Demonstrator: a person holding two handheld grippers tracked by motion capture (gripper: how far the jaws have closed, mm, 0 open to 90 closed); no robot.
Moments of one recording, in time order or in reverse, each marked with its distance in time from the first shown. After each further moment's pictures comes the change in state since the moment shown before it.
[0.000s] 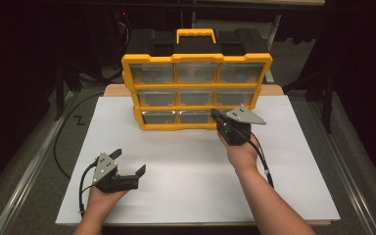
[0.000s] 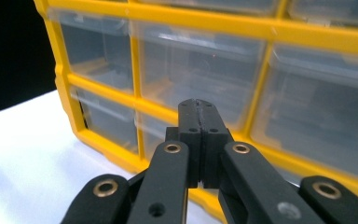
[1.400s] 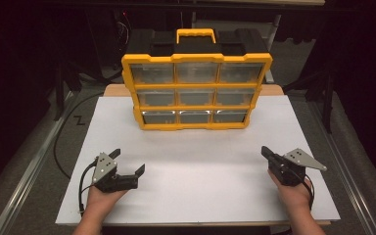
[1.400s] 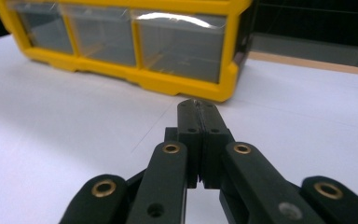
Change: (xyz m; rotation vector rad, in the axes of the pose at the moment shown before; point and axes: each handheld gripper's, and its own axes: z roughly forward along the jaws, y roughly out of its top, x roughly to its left) left arm 0.002 0.000 -0.001 0.014 0.018 0.007; right arm -0.073 -0.108 -0.113 0.088 -0.090 0.074
